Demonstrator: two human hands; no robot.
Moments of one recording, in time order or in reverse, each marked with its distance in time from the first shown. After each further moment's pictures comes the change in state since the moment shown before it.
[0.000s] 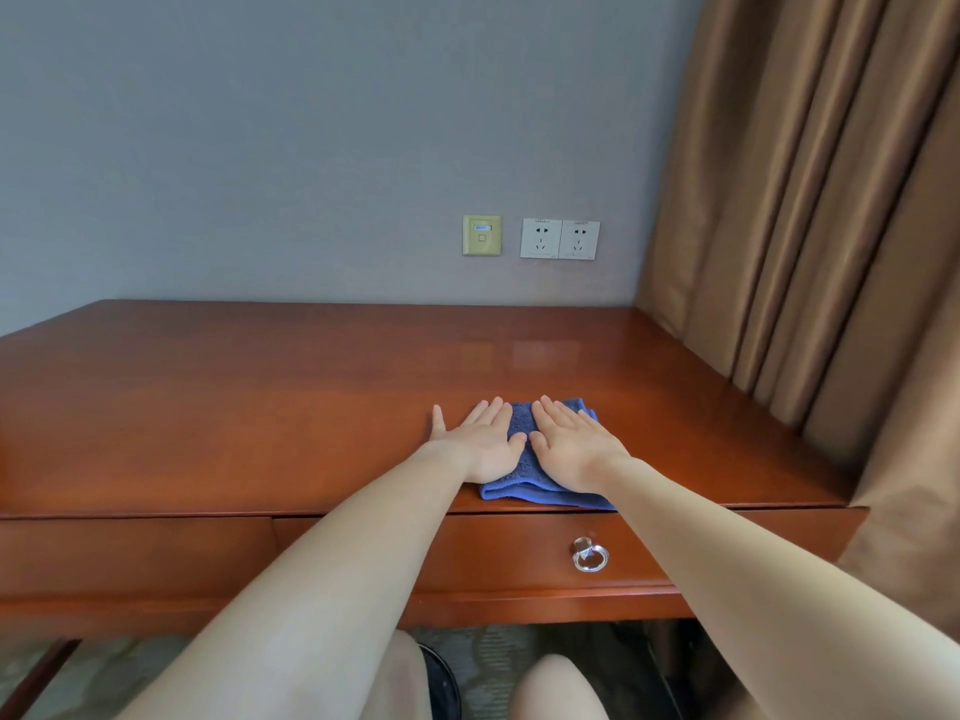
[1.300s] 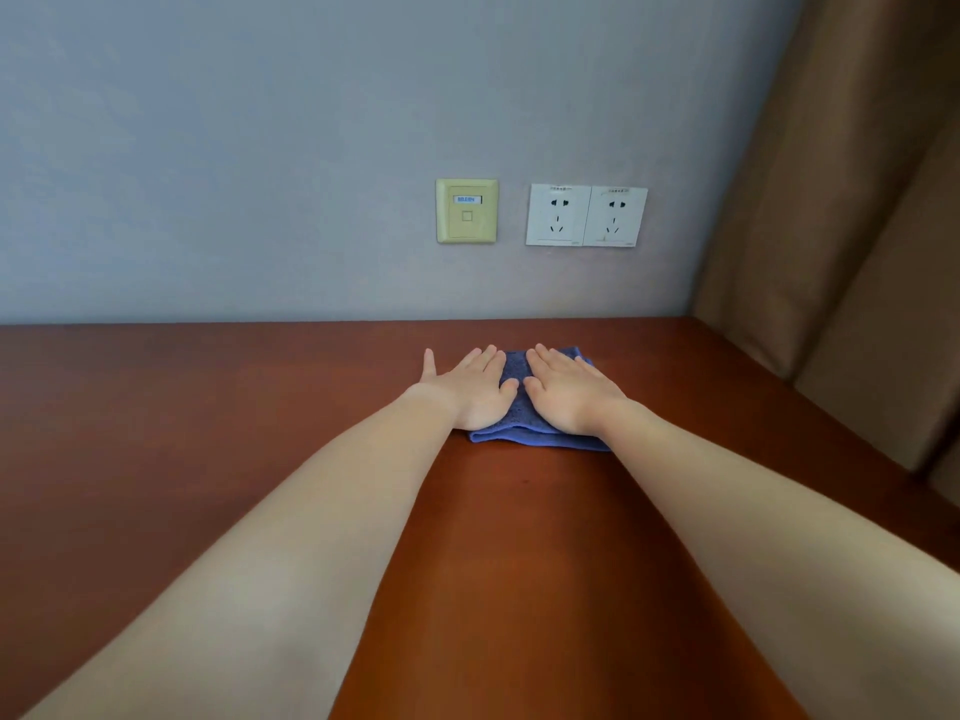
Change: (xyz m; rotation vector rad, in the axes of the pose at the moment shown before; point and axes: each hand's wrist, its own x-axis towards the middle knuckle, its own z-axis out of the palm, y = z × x) left_hand 0.296 -0.077 -0.061 0.048 0.049 0.054; right_hand 0.296 0.076 -0.020 -0.009 0.010 0.035
